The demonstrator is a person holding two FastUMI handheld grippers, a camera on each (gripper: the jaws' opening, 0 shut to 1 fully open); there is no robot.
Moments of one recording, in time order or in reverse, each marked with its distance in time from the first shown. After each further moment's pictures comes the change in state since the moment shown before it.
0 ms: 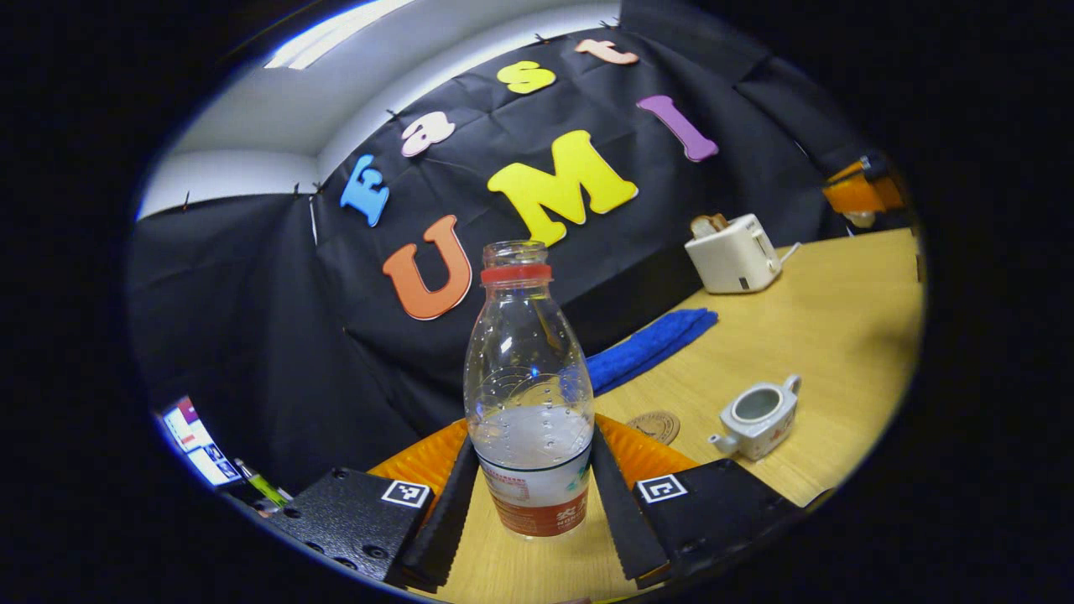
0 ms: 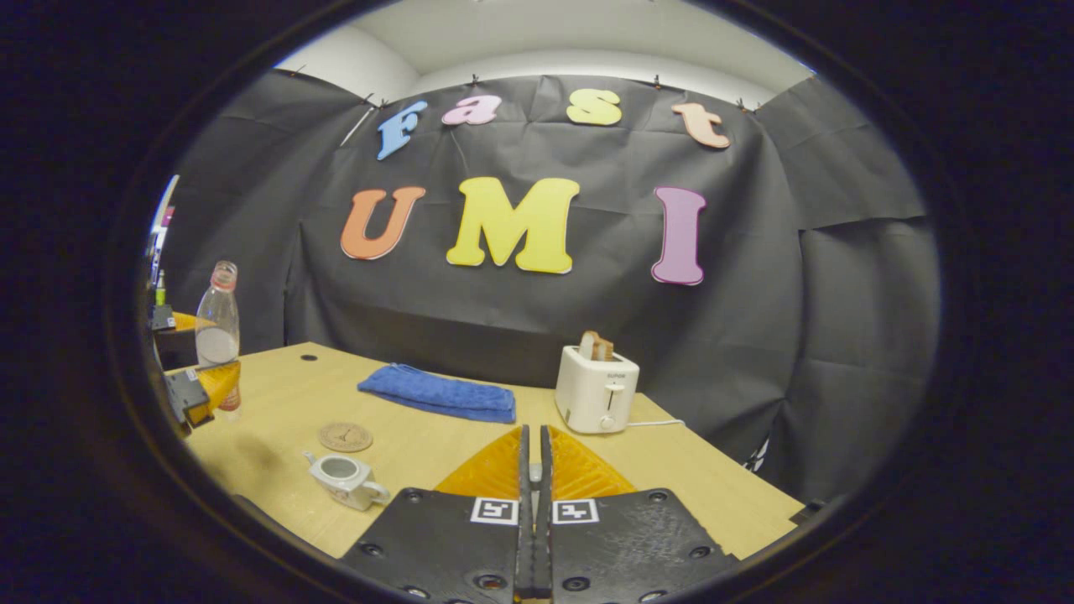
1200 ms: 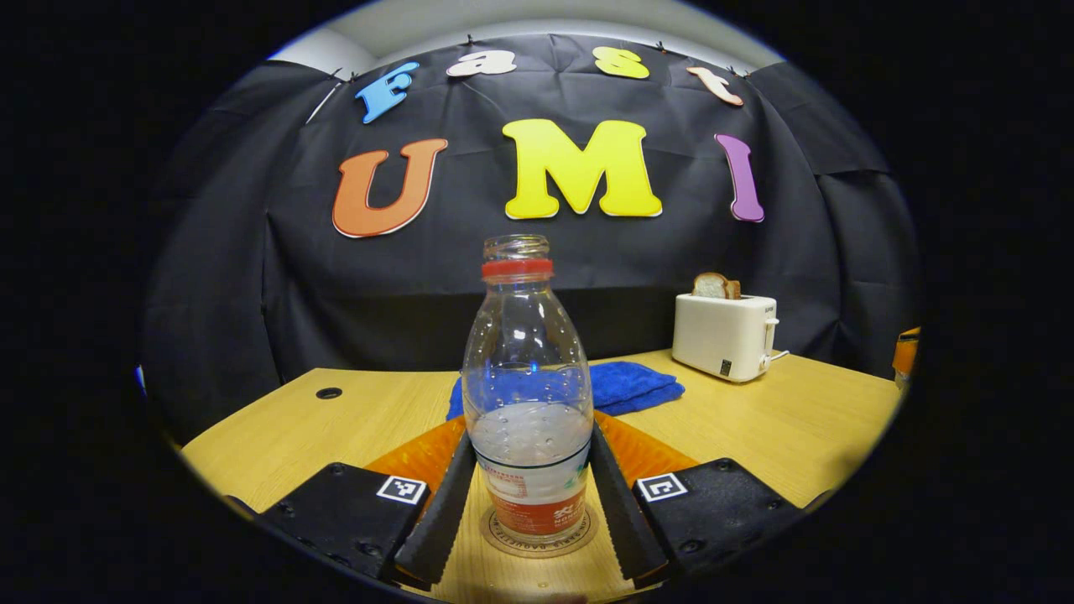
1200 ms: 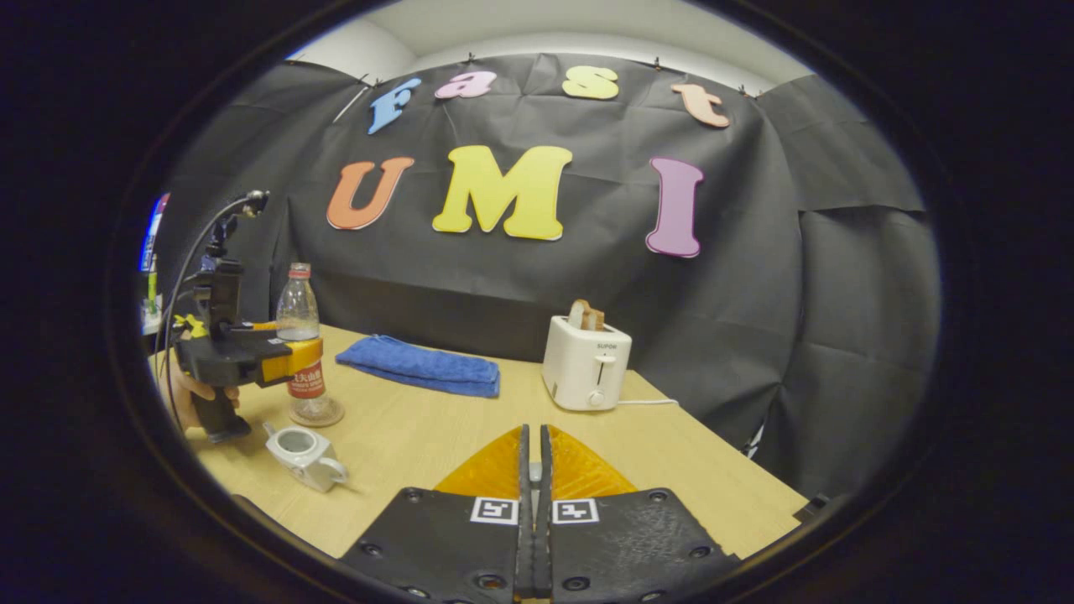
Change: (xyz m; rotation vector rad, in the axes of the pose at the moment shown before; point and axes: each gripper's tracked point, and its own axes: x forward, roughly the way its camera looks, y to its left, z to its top) left arm 0.145 -0.087 -0.028 -0.371 0.074 -0.210; right arm 0.028 -0.015 -0.037 -0.017 0.087 -0.030
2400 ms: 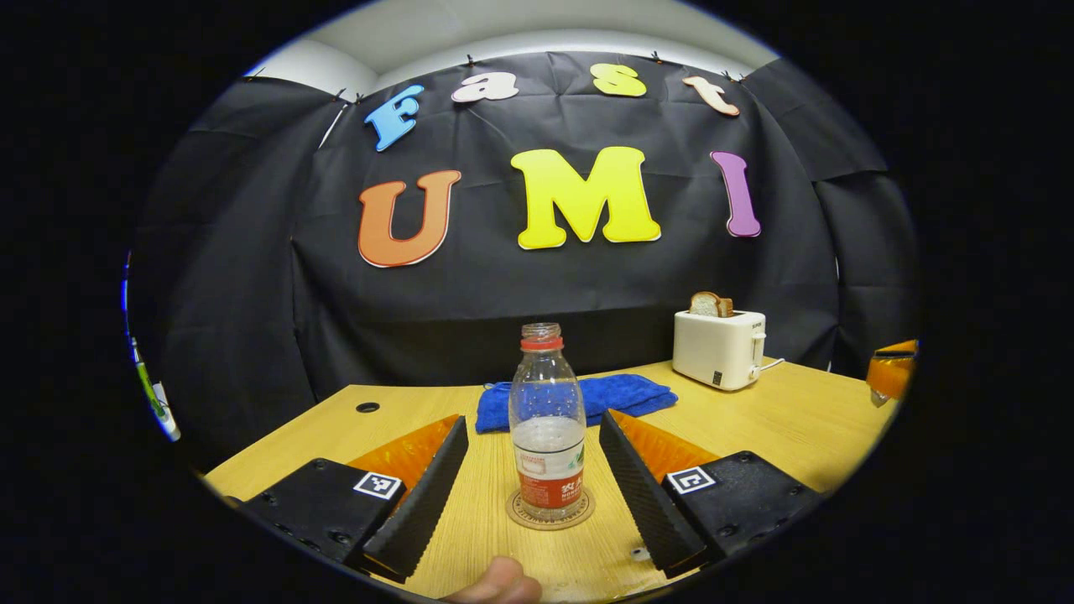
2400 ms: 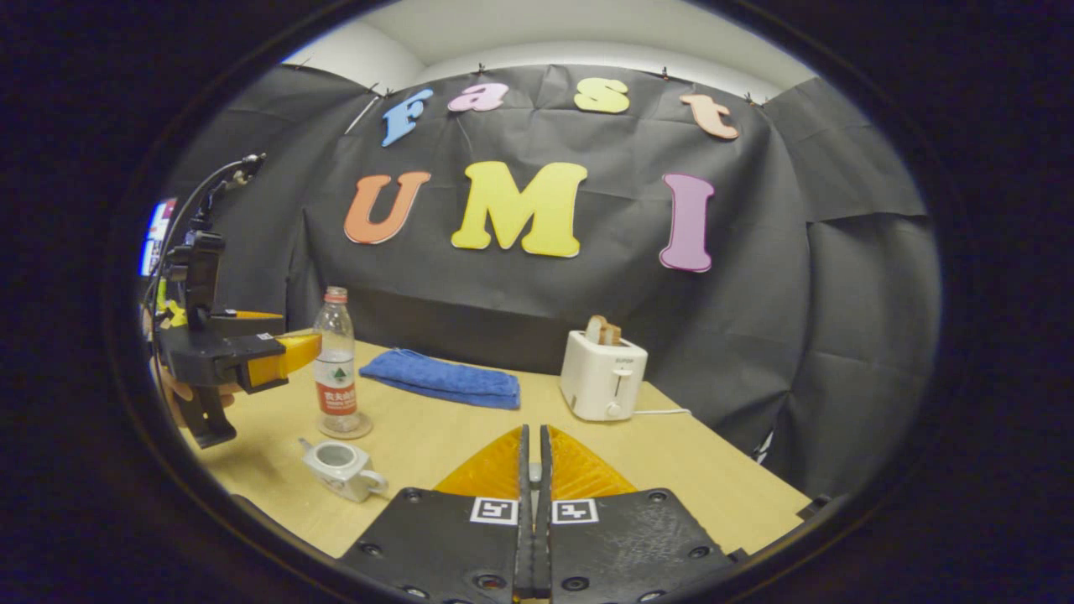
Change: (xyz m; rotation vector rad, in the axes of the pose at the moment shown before) left arm -0.086 0.009 0.046 0.017 -0.051 0.056; right arm -0.026 0.037 0.020 0.027 -0.040 0.076
